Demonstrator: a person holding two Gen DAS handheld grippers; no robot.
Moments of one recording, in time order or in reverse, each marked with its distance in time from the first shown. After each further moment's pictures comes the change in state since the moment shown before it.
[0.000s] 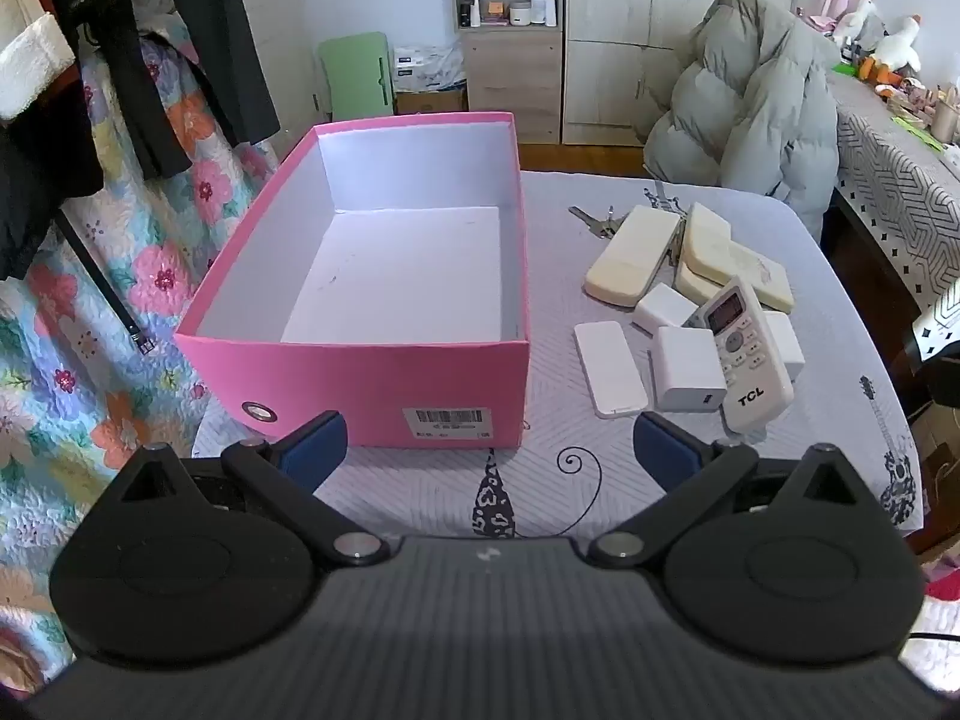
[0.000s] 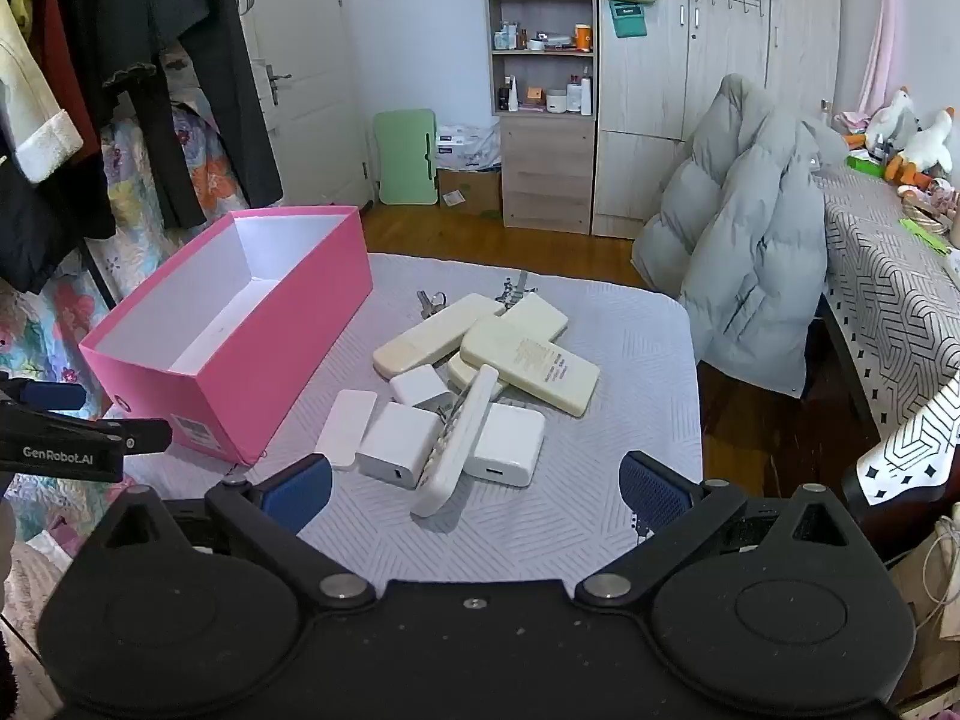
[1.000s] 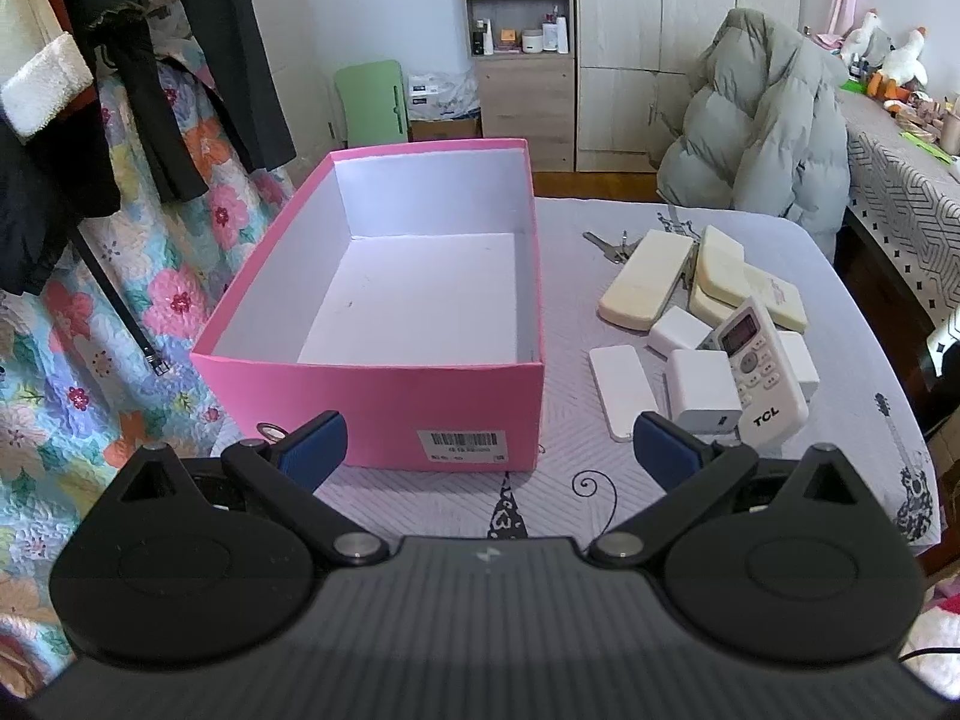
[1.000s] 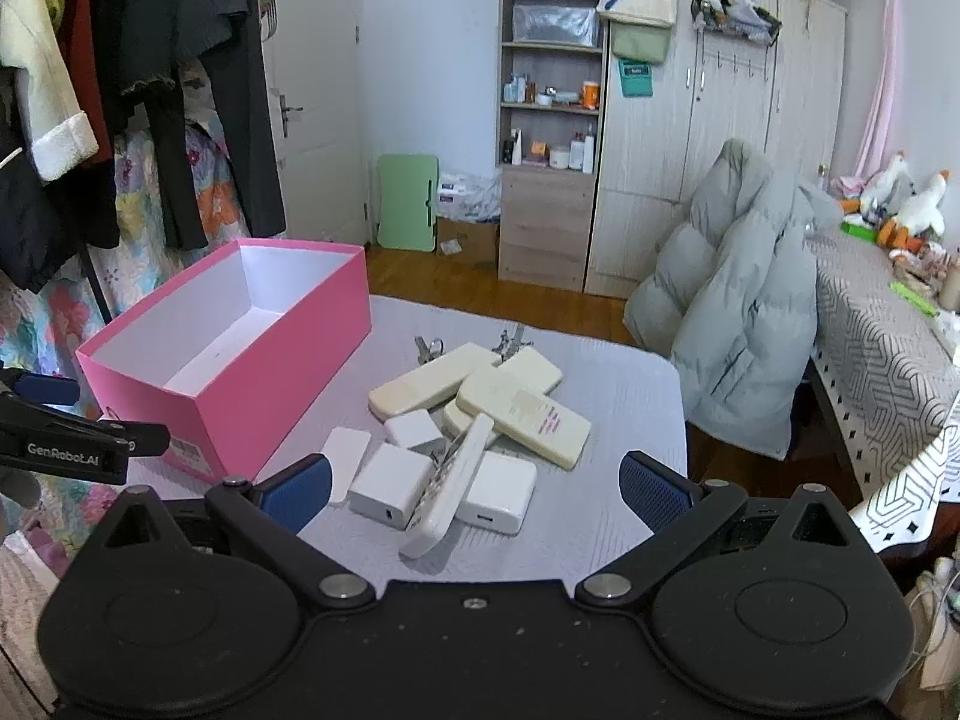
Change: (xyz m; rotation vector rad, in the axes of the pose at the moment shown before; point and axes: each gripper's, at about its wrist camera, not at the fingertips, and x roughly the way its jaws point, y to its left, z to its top) left arm -0.001 0.001 -0.002 -0.005 -0.064 0.033; right arm -0.008 0.010 0.000 -0.078 -0.115 -0.037
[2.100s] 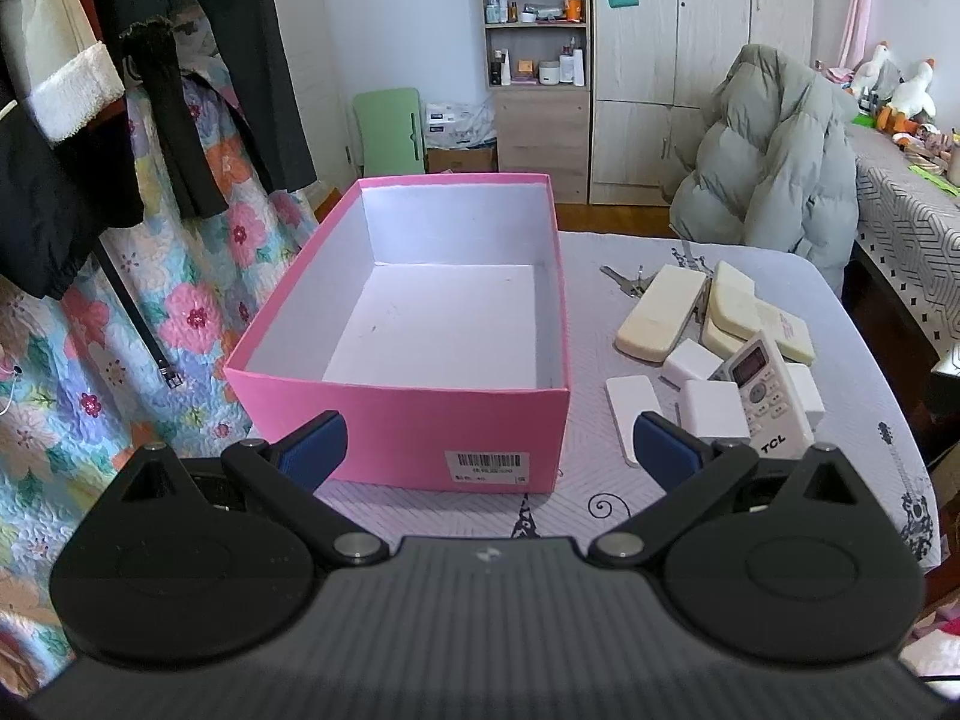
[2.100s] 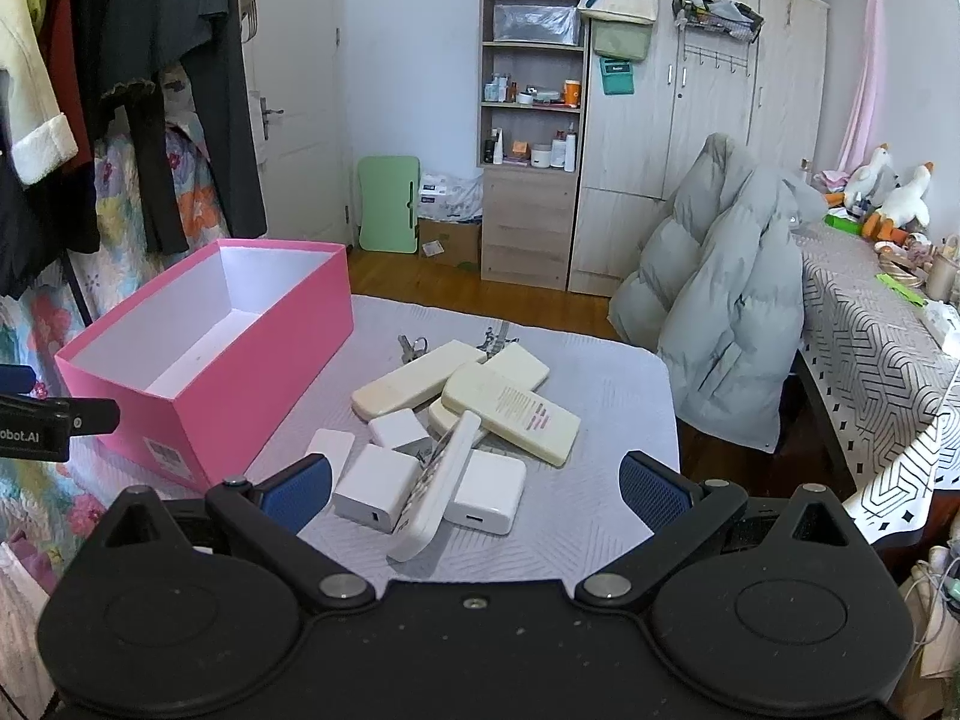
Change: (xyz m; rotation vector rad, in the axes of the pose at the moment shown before) left arm -0.013 0.010 -0.002 -0.032 -0.065 0.016; right arm 0.010 0.000 -0.005 0.026 0.005 -0.032
